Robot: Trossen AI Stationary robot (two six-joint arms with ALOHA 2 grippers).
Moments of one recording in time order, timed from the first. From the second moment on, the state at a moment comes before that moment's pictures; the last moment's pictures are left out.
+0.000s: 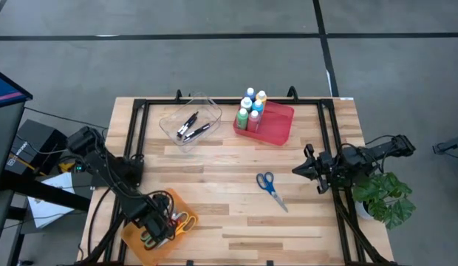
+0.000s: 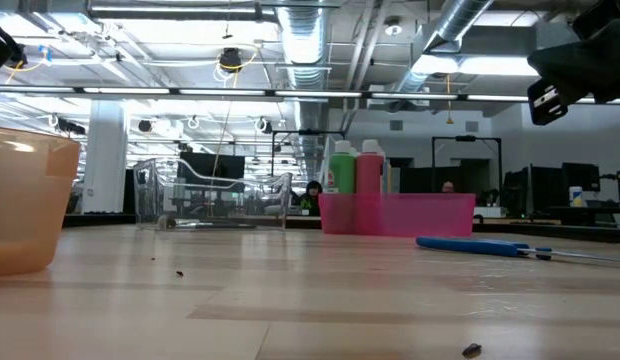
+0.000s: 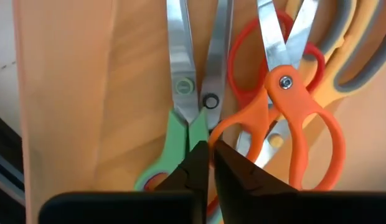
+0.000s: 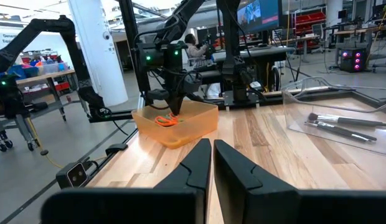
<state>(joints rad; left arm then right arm) -0.85 1.54 0.93 -0.83 0.06 -1.95 0.33 0.02 0.01 0.04 0.18 0.15</state>
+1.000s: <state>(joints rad) -0.41 1.09 0.98 -0.45 -0.40 -1.18 0.33 0.02 0.00 0.04 0.18 0.15</state>
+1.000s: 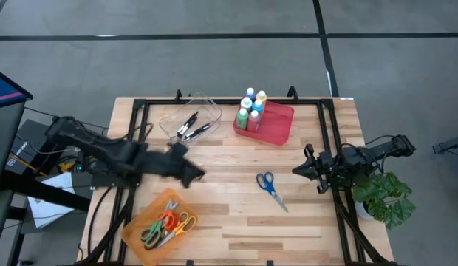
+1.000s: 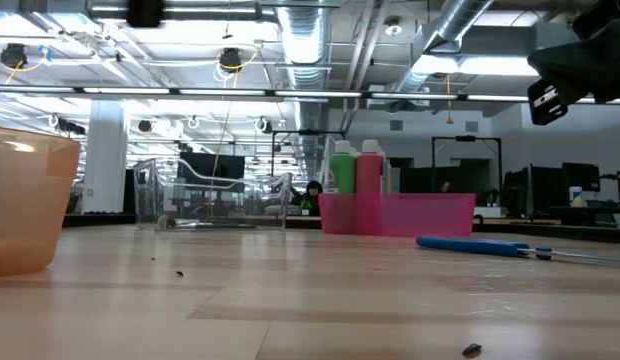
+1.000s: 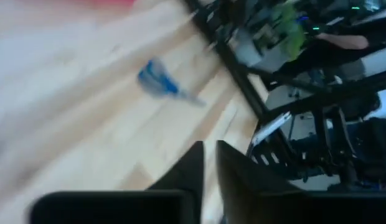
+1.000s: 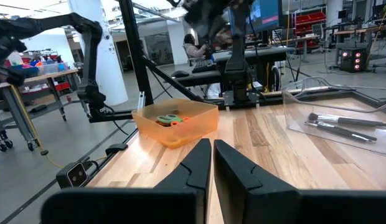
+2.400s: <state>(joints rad) -0.11 1.17 0.98 -0.21 -0.04 -0.92 0.21 0.61 0.70 -0.78 0.34 0.93</state>
